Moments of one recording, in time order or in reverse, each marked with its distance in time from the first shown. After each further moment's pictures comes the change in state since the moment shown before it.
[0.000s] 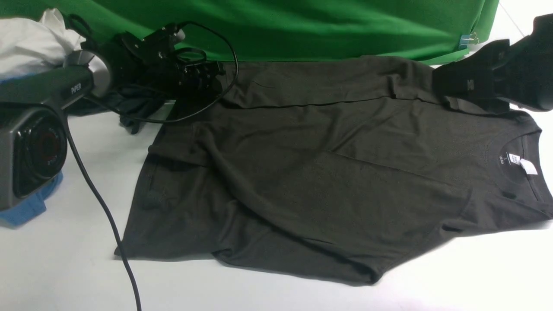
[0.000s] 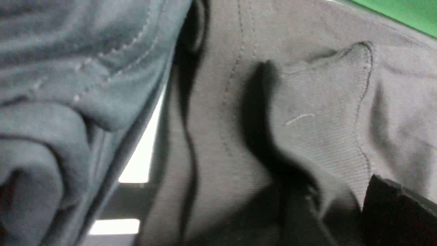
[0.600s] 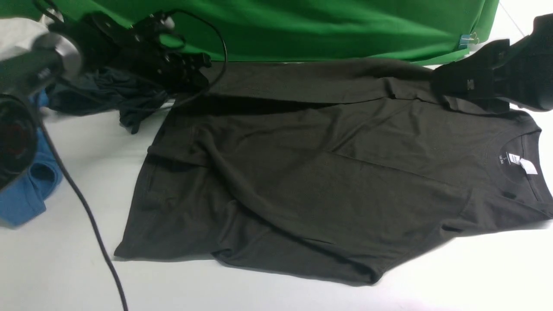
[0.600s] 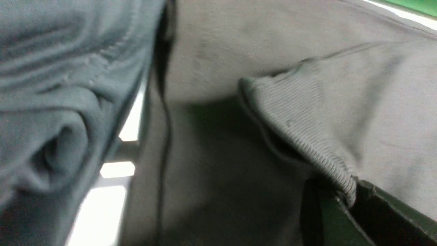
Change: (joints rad) right arm 0.000 0.000 0.000 0.000 -0.001 0.000; left arm 0.068 -0.127 0.003 0.003 0.261 0.071
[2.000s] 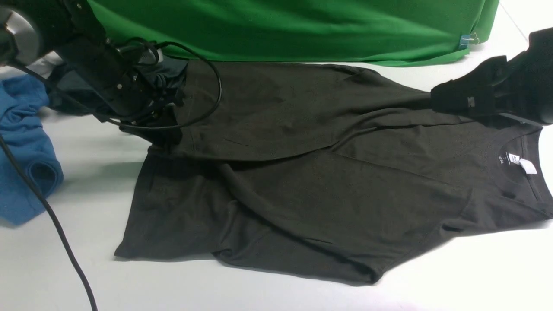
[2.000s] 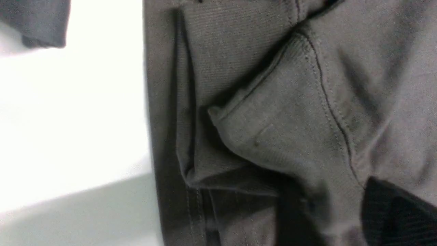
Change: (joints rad) right arm 0.000 0.000 0.000 -0.019 0.072 -0.001; left arm 0.011 -0.172 0.154 0.325 0.450 -0.114
